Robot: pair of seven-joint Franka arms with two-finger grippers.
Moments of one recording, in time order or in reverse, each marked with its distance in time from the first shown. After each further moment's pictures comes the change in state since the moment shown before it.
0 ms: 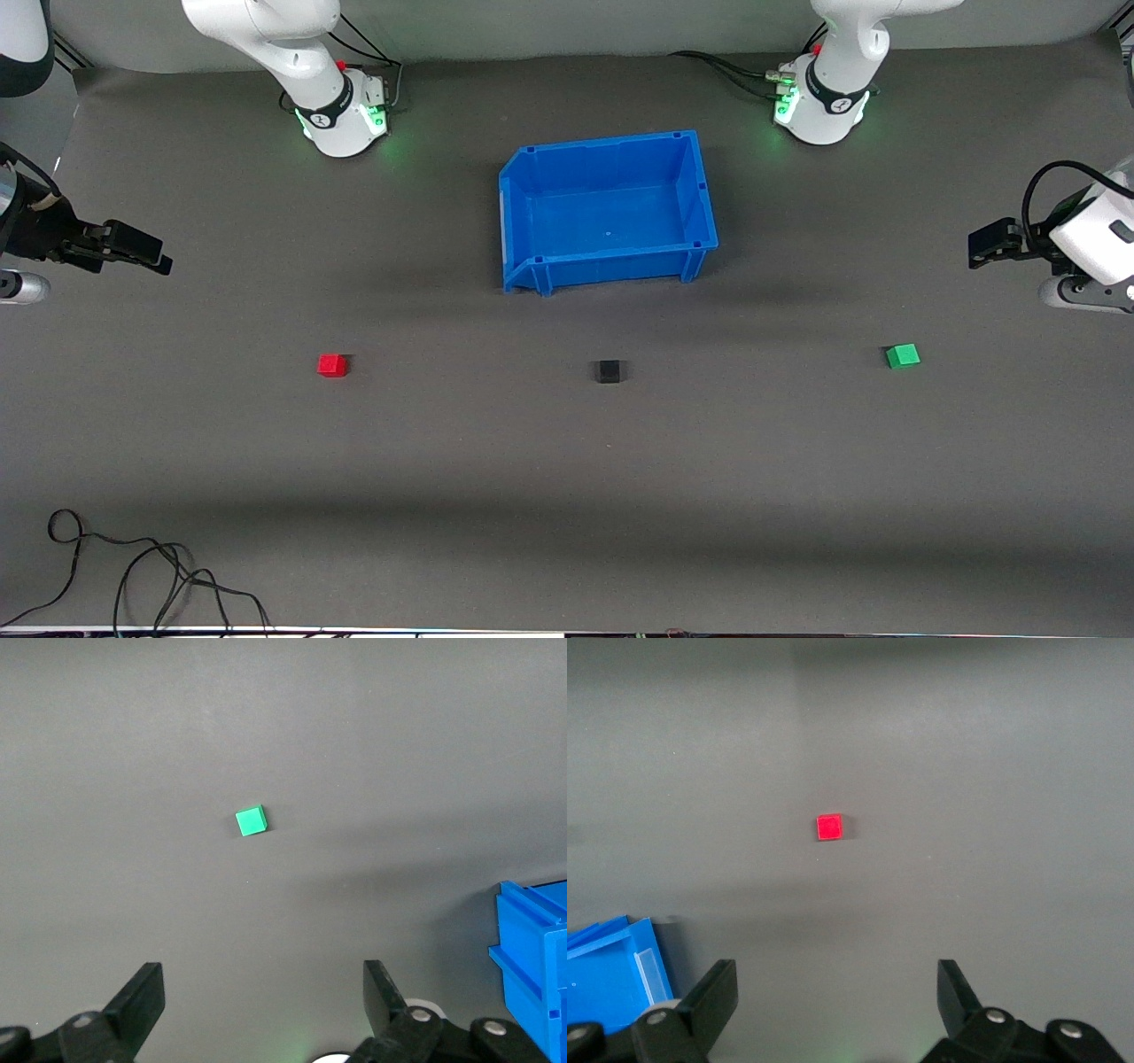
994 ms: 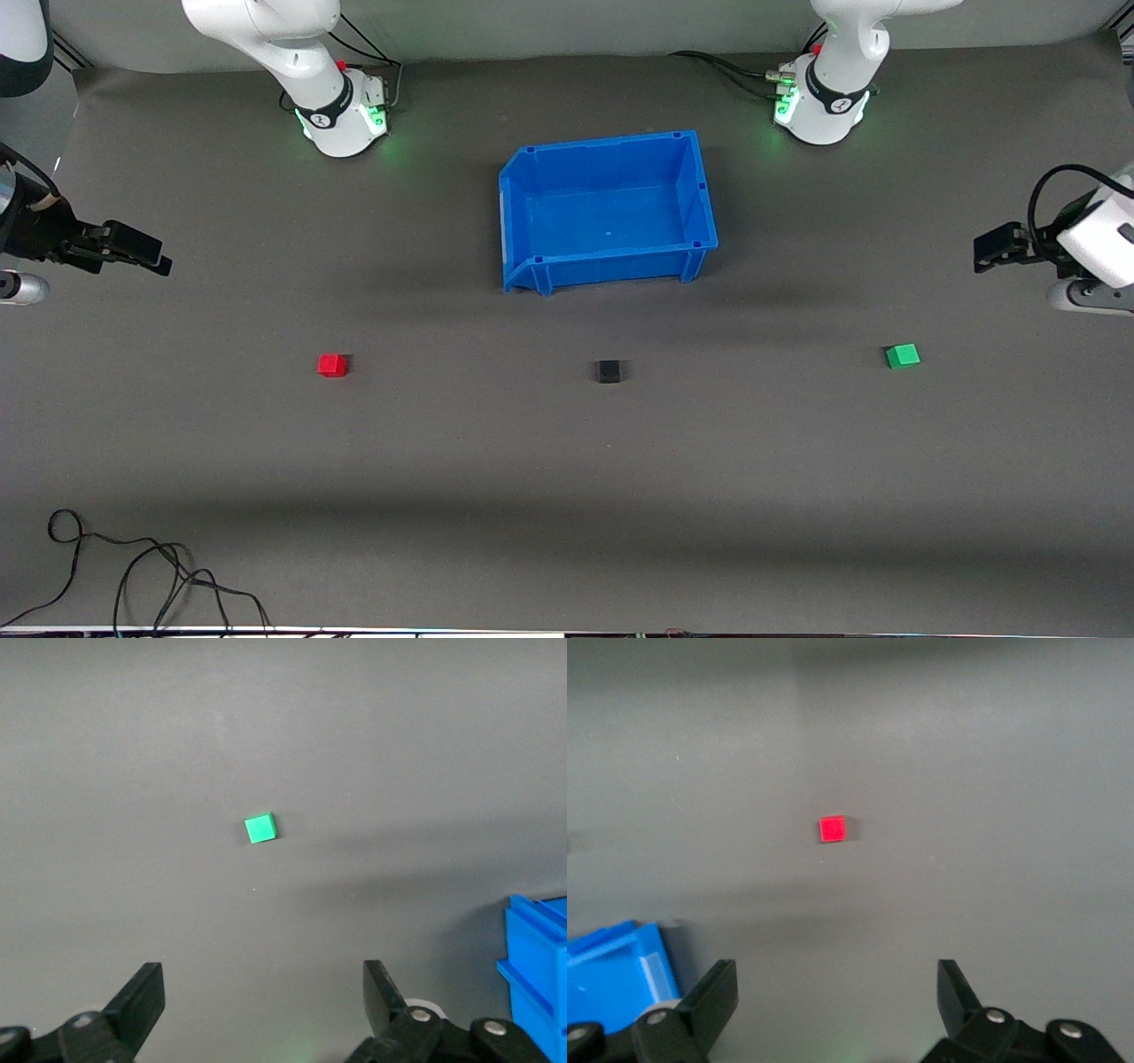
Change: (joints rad) left arm 0.034 0.000 0.003 -0.034 -0.003 0.053 0.001; right arm 0.000 0.005 -0.002 0.006 0.022 0.003 0.059
